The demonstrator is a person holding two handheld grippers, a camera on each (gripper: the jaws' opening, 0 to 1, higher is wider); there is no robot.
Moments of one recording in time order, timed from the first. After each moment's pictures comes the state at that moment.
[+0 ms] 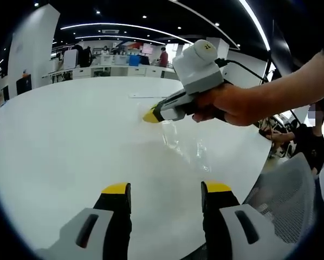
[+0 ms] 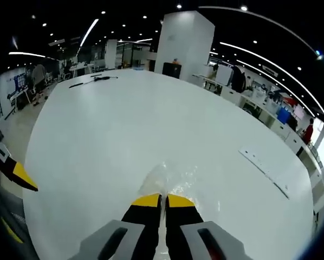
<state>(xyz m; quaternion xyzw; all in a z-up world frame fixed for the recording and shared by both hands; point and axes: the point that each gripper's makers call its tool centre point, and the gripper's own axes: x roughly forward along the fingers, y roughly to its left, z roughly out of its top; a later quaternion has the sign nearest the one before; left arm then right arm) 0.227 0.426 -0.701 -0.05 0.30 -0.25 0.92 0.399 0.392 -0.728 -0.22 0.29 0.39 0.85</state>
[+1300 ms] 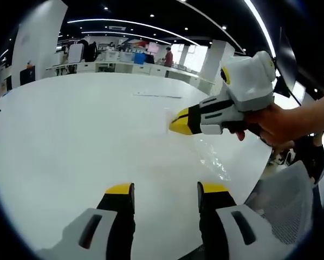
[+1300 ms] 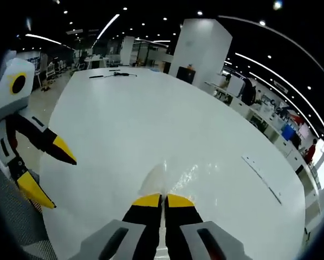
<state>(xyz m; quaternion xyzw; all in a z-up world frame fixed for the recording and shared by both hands) 0.226 0.432 -0.703 -0.08 0.32 -0.23 0.92 0.325 0.378 -0.705 -0.27 0.26 0.42 0.83</state>
